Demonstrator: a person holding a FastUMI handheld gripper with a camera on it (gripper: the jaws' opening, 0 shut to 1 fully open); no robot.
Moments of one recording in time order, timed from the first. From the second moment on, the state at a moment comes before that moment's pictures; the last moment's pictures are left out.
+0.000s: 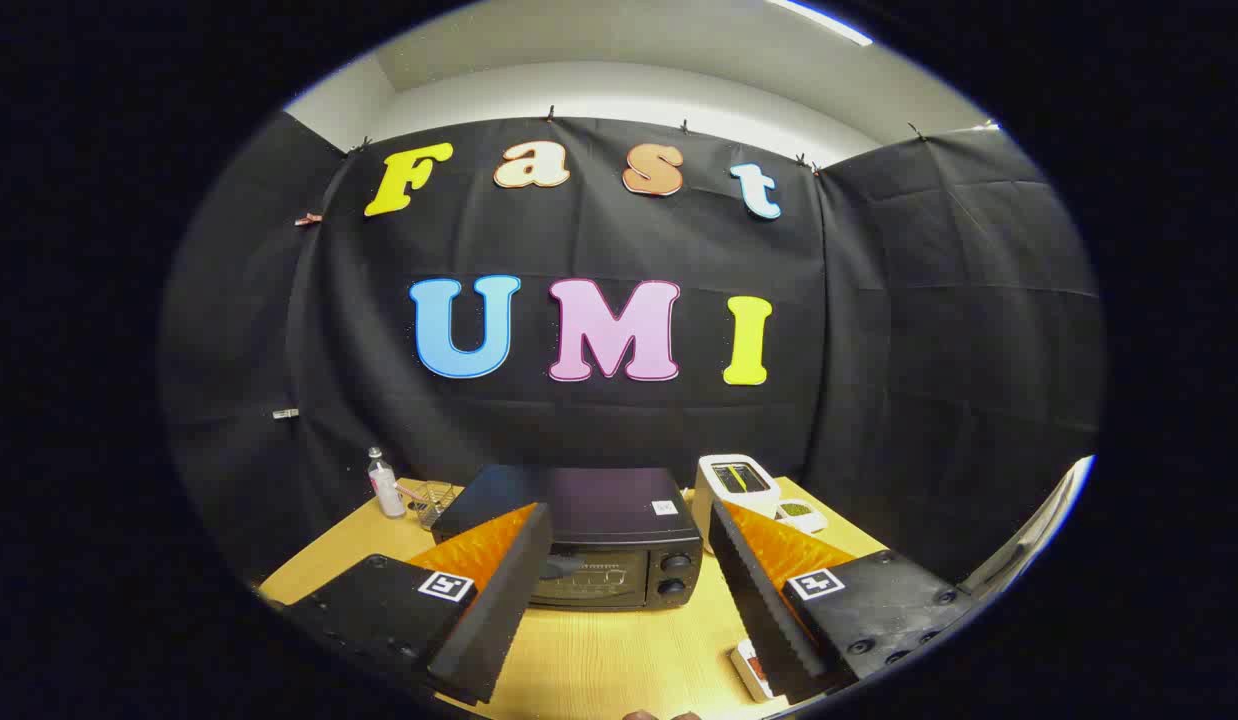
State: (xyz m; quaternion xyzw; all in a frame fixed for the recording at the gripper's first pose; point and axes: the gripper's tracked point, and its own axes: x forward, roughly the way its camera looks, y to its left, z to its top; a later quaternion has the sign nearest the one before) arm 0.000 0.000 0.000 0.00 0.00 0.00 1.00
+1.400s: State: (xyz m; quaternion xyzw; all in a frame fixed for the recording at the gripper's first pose) arm 0.028 0.031 -0.023 0.00 0.02 0.01 1.00
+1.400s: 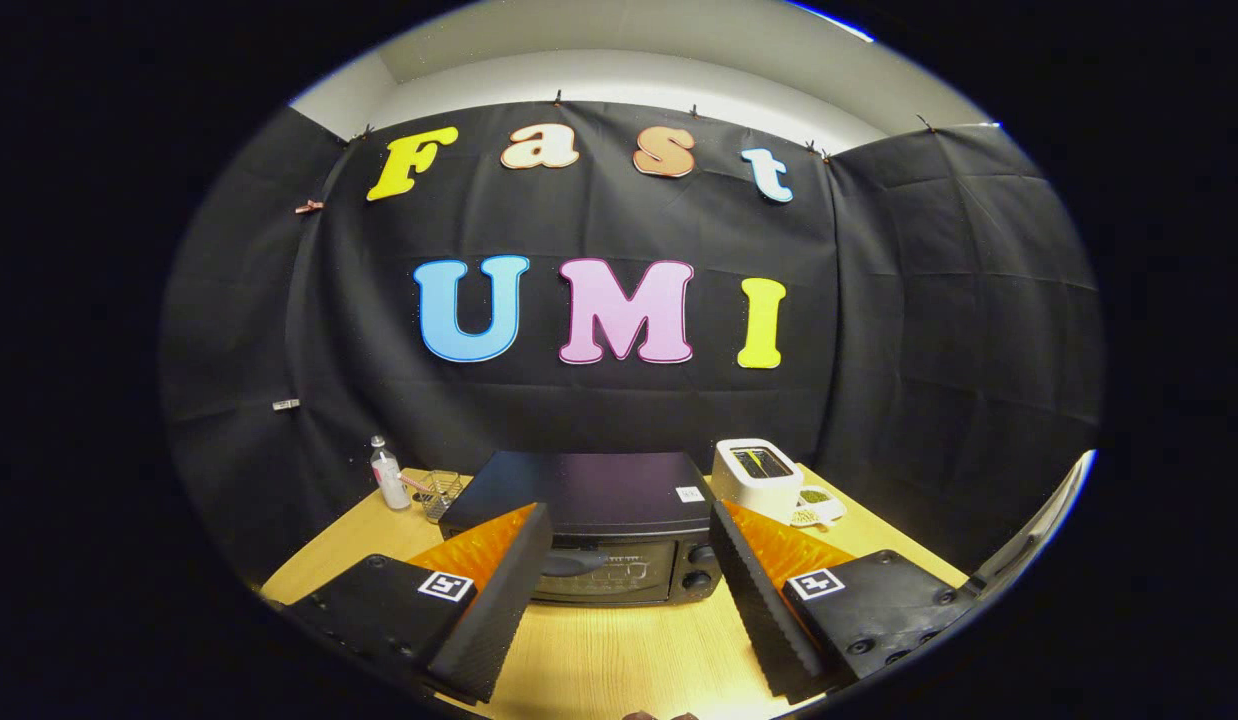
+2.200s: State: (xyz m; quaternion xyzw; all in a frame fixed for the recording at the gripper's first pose) arm 0.121 0.082 -0.084 0.00 0.08 0.01 1.00
